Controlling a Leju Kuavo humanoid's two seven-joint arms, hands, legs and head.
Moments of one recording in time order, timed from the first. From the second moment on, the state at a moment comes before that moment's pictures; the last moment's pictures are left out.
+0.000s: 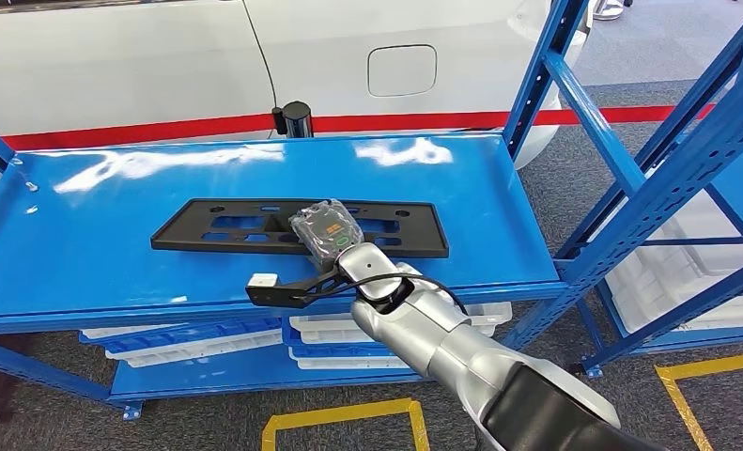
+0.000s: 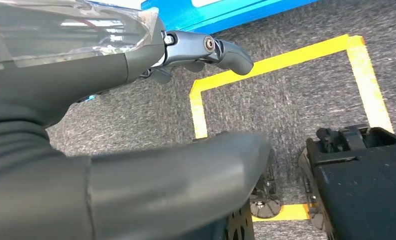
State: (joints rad) left arm -0.25 -0.14 -0.79 -0.23 -0.97 -0.28 -0.22; right arm -0.80 0.16 0.90 -0.37 1.06 -0.18 0.05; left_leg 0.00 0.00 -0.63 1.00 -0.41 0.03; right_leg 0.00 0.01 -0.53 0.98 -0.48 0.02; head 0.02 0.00
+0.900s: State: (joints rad) left arm -0.24 -0.13 -0.81 -0.23 -0.96 -0.23 -0.22; right arm -0.81 0.10 0.67 -0.78 0.90 -0.35 -0.07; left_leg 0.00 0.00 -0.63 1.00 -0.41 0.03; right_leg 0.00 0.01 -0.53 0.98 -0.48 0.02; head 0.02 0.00
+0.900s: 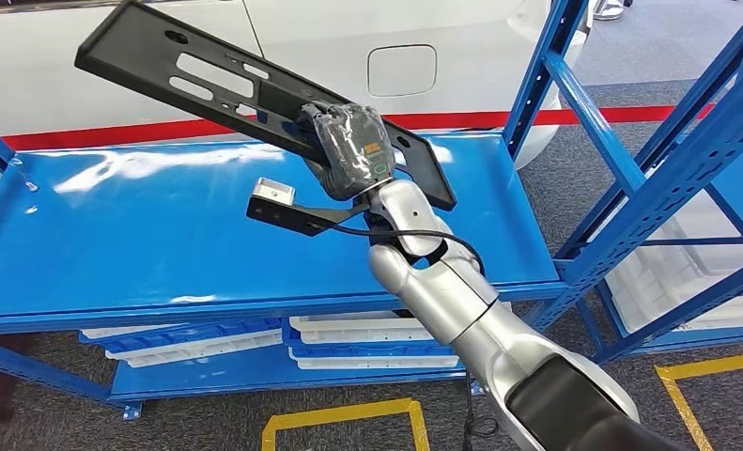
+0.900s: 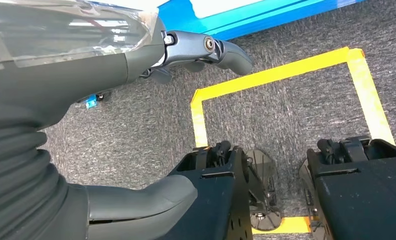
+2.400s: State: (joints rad) left arm 0.05 0.32 0.04 -0.19 0.03 0.14 -0.39; right arm -0.30 -0.11 0.27 -1.68 -0.02 -0.04 -0.29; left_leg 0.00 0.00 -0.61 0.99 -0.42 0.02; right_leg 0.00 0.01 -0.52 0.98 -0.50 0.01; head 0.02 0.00
